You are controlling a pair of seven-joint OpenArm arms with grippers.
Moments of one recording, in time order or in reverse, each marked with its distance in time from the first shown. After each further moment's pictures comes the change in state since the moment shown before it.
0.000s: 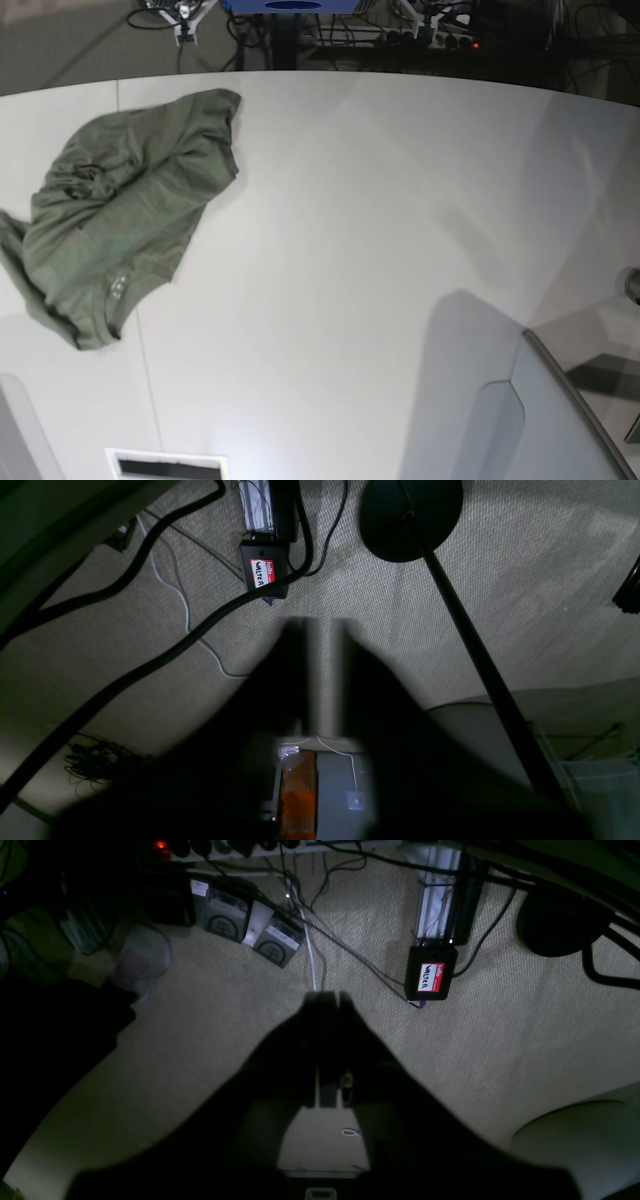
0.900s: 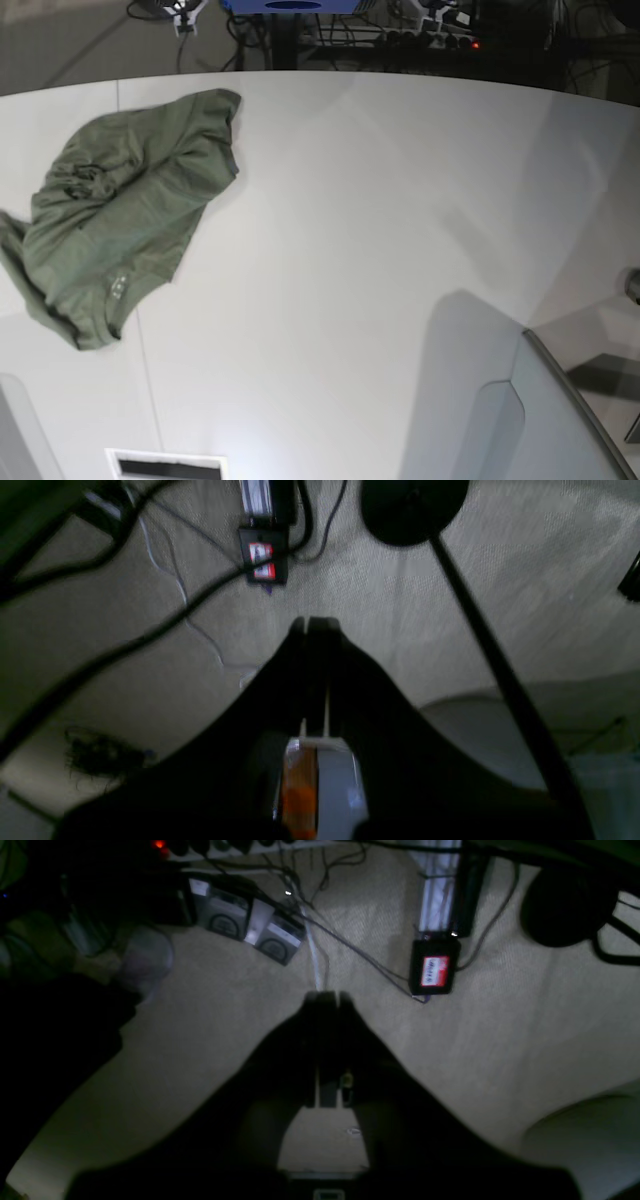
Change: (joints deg) left arm 4.4 -1.5 0.1 6.6 0.2 0.0 0.4; right arm -3.6 0.0 0.2 4.3 0.0 0.0 -0.5
